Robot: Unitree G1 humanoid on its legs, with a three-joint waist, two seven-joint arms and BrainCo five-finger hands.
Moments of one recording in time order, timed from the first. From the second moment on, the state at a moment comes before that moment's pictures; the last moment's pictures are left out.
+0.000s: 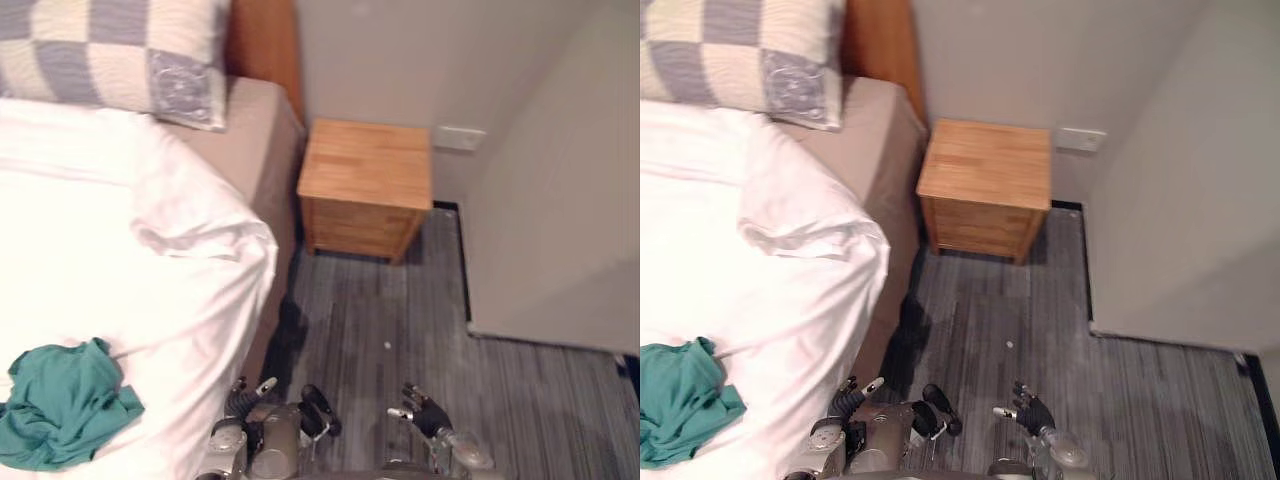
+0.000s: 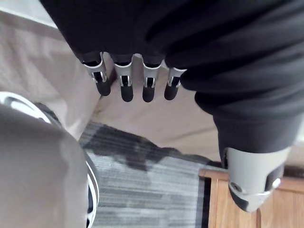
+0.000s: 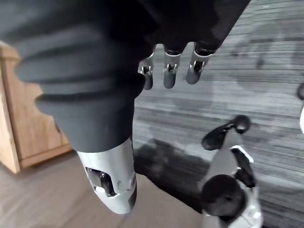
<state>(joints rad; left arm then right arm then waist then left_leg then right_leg) 0.00 0.06 0.04 1.00 -0.04 -0.13 0.15 -0.05 -0.12 0.02 1.06 0.18 -0.22 0.22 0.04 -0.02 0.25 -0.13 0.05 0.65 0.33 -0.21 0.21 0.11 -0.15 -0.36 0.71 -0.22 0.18</state>
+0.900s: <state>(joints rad) 0.14 0.13 0.11 0.98 -0.02 -0.14 -0.04 -0.61 -0.46 0.18 0.42 -0.05 -0.01 -0.15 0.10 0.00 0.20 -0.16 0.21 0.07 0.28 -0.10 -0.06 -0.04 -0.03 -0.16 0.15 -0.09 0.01</state>
